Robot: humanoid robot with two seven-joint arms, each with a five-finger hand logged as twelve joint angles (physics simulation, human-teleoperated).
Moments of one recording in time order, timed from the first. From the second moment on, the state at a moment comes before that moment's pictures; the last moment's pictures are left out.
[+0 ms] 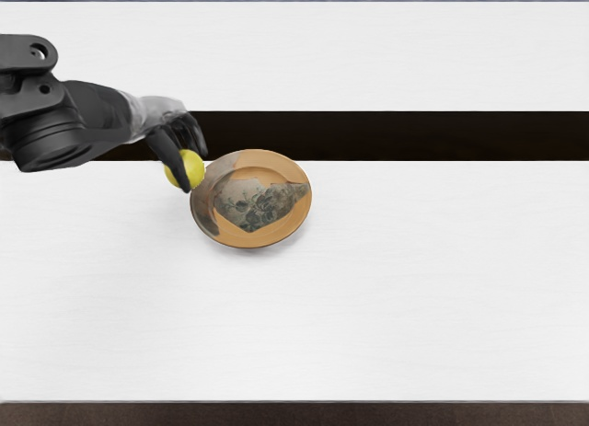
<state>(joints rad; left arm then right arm) -1.71 0.61 0.33 -1.53 0.35 0.12 0.61 -0.01 0.00 0.08 0.19 0.14 -0.08 0.12</state>
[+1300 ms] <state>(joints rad) -1.21 0.90 -0.28 -1.52 0.25 -0.34 0.61 -0.01 0.00 0.08 0.19 0.14 -0.08 0.12</state>
